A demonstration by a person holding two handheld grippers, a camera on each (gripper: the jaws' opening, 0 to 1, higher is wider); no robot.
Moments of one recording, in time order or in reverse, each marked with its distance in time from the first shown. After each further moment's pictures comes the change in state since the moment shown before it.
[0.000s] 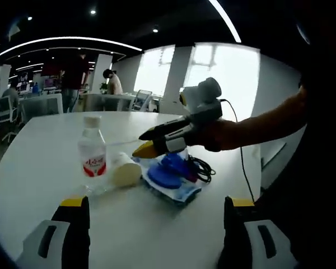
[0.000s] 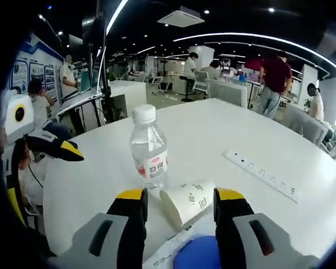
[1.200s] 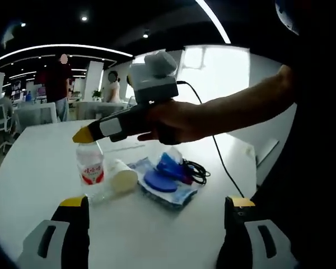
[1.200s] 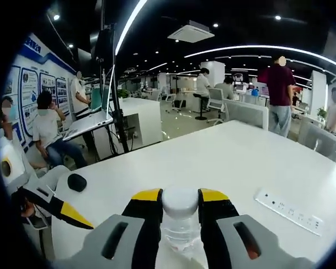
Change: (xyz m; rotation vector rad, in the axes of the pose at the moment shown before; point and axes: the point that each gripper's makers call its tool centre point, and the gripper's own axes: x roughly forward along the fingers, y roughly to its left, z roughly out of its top) left arm -0.011 -0.001 0.009 0.040 -0.054 -0.053; right arm 0.055 0.048 0.114 0.049 -0.167 0.128
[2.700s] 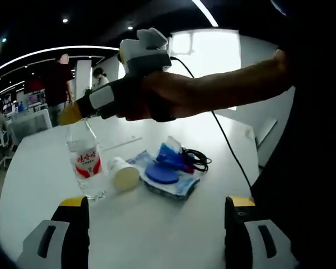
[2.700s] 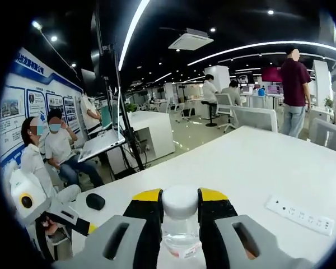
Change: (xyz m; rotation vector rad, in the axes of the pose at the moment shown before) left arm 0.004 0.004 -0.001 0.100 0.080 -0.012; right arm 0.000 0.010 0.031 0.089 -0.062 0.087
